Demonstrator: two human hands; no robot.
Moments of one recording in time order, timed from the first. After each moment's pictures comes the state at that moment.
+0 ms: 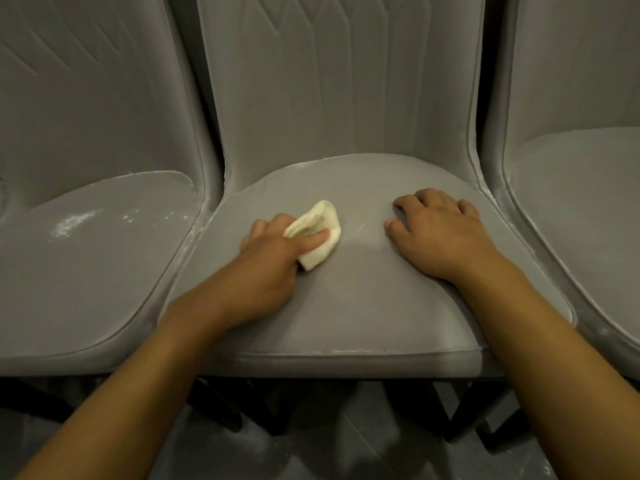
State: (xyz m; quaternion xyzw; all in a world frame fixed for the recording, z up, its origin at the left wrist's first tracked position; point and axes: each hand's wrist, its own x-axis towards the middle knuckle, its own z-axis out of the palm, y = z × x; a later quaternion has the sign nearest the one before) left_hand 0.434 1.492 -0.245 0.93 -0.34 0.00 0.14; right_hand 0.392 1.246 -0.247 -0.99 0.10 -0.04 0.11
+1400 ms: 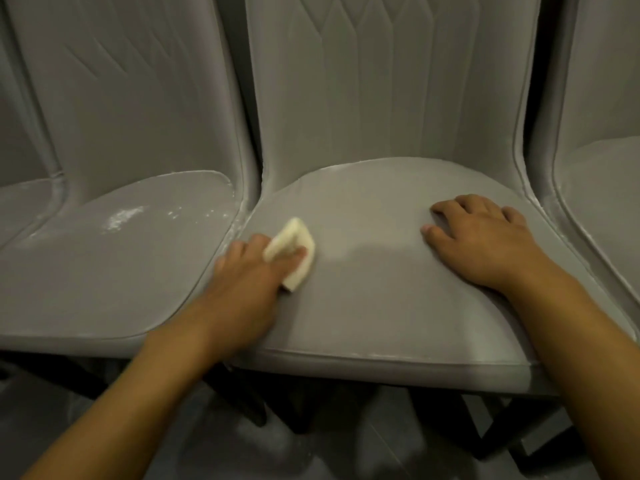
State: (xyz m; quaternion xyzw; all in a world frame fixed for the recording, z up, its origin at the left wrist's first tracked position) left_hand 0.407 1.553 -0.239 0.97 -0.23 0.02 0.04; right_hand 0.391 1.247 -0.243 -0.99 0.10 -0.03 0.11
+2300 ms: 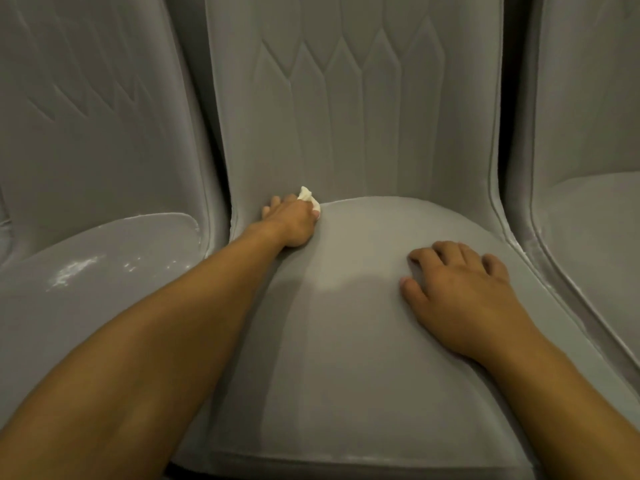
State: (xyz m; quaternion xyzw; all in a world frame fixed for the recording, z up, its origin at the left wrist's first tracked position) left_hand 0.611 1.426 -0.227 0.99 -0.15 -0.04 0.04; right_hand 0.397 1.249 -0.249 -0.99 0.11 -0.04 0.10
